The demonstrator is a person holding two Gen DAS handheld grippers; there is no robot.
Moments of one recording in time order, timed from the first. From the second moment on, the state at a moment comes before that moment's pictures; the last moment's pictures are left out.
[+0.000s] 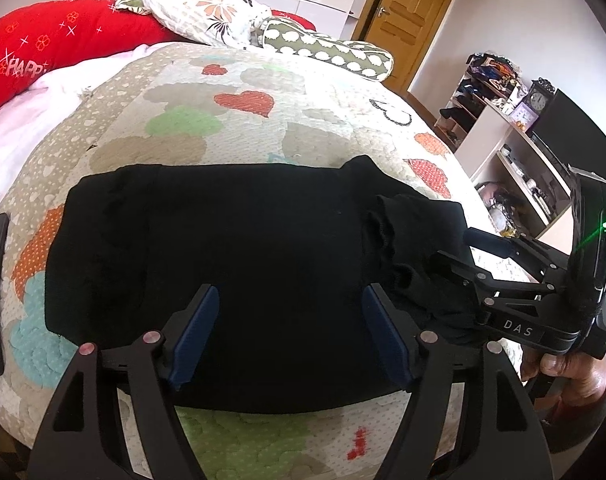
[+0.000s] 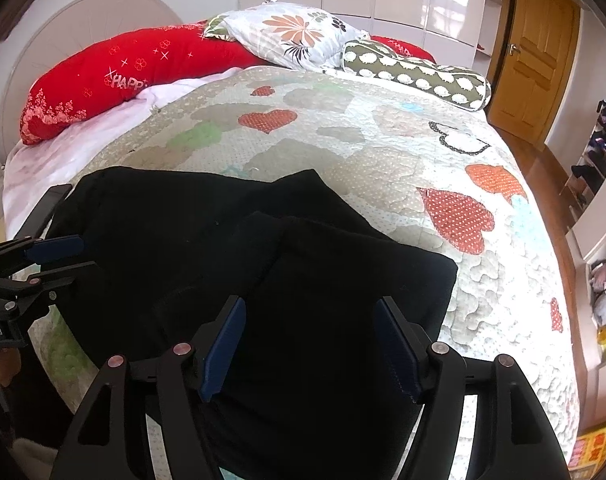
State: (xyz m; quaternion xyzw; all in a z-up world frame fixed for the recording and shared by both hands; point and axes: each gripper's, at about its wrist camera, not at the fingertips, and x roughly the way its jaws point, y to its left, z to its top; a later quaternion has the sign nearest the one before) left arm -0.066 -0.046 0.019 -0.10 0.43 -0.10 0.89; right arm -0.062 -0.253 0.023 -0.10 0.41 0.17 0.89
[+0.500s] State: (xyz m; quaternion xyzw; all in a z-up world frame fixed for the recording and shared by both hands) left arm -0.117 0.036 0.020 -0.19 0.42 -0.05 0.89; right arm -0.039 -0.198 0.046 -0.08 0.39 0.30 0.87
